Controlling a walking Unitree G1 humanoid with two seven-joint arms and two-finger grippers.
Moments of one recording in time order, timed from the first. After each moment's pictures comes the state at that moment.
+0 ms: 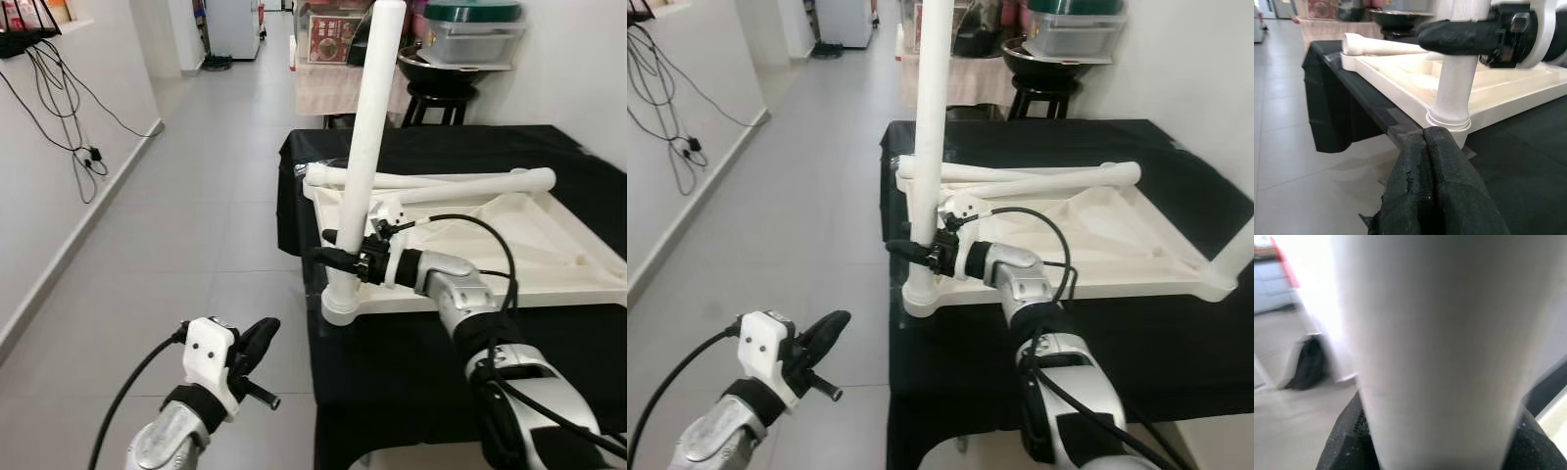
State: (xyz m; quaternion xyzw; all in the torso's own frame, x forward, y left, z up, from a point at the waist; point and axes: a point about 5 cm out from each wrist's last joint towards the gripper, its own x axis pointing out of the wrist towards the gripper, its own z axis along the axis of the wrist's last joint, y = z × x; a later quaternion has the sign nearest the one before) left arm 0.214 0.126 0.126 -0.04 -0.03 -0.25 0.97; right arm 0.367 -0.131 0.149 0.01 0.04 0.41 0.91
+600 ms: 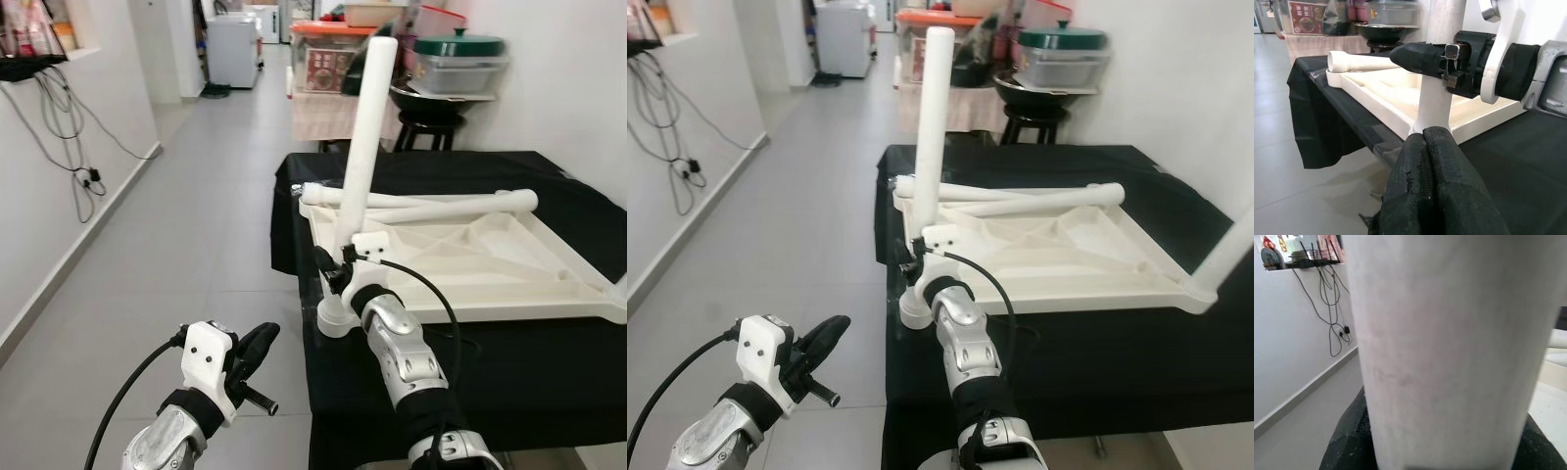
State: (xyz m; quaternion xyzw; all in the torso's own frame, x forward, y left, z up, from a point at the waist) left arm 0.214 0.126 0.127 -0.04 -0.04 -0.26 0.96; right arm 0.350 -0.081 0.129 0.03 0.03 0.16 0.99
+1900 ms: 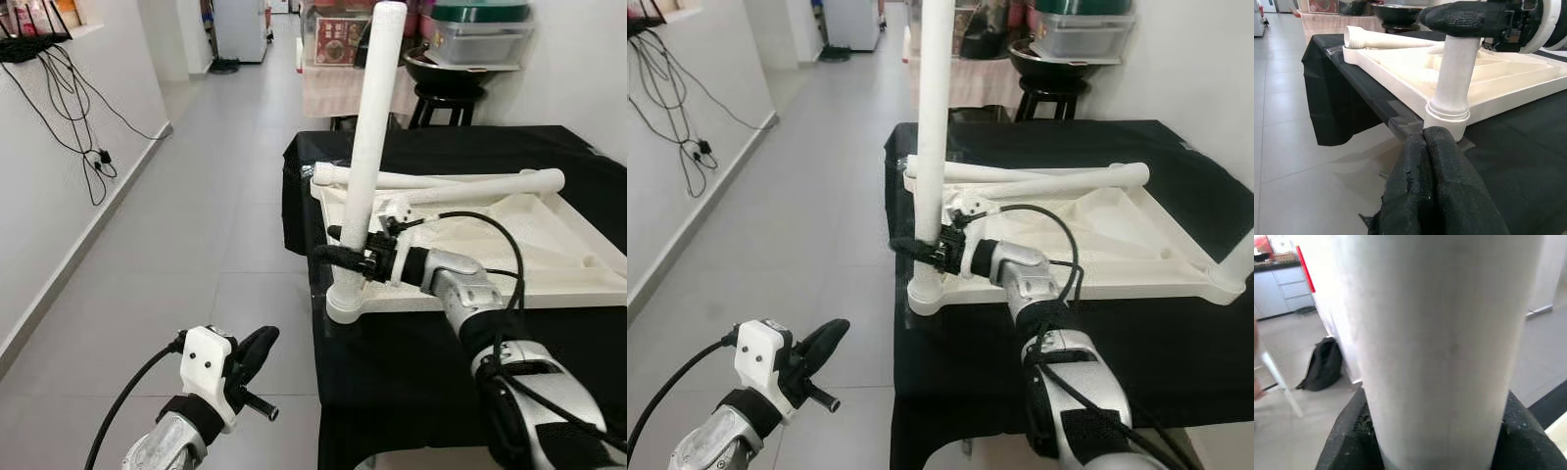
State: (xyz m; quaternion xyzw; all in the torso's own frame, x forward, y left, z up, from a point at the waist) left arm 0.206 0.127 0.125 -0.04 -0.03 -0.25 0.97; right arm 0.374 -0.143 0.175 0.00 0.02 0.51 0.86
